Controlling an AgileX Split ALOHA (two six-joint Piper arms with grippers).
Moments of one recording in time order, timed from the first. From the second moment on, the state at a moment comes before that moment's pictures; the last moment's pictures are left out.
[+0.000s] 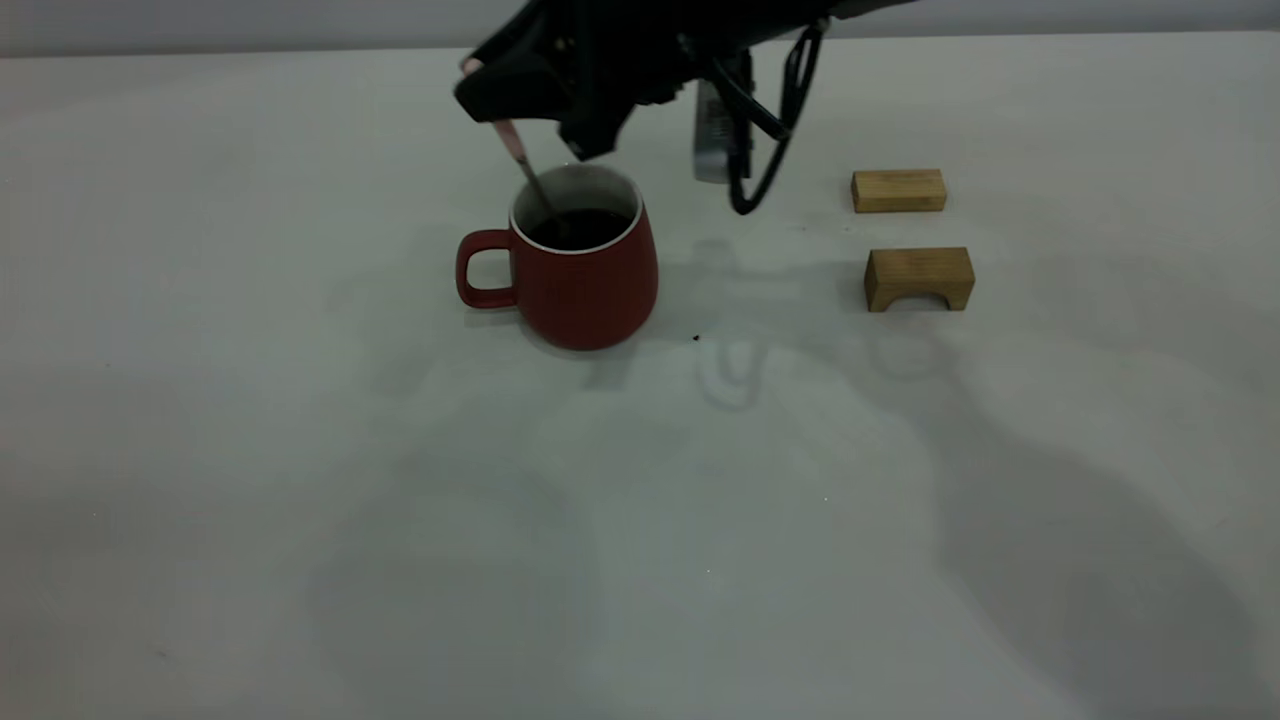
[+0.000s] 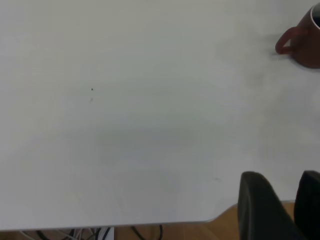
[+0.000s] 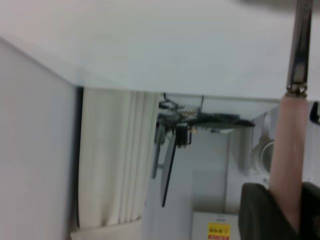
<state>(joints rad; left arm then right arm) -0.03 -0.02 -0.49 0.01 1.14 0.00 0.43 2.46 -1.60 1.68 0.77 0.67</state>
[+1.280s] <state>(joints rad) -0.03 -0.02 -0.49 0.01 1.14 0.00 0.44 2.47 -1.61 1.63 0.82 0.72</state>
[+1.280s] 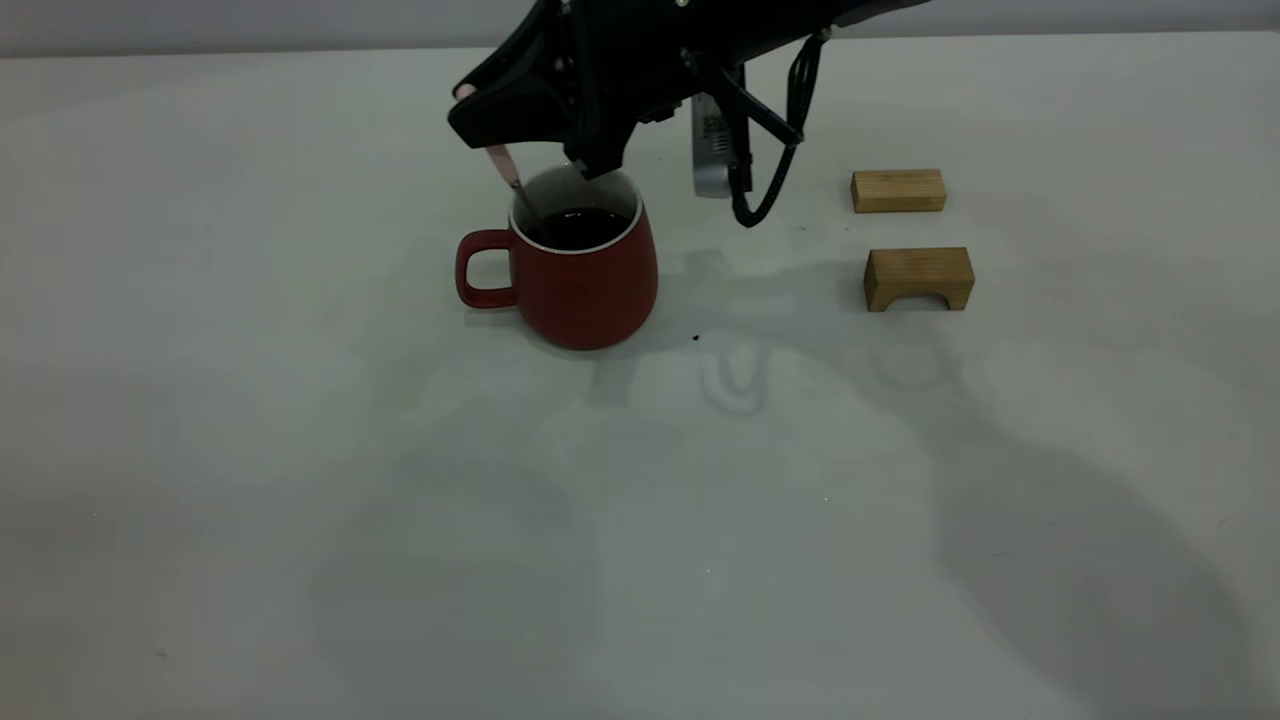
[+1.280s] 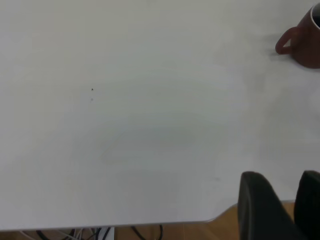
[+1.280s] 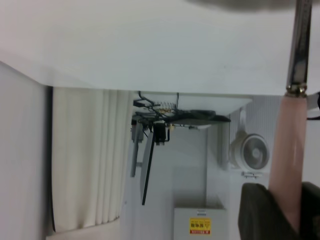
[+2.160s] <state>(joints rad) -0.03 -0.02 -0.49 0.01 1.14 0.00 0.42 2.32 -1.61 1.14 0.85 0.67</state>
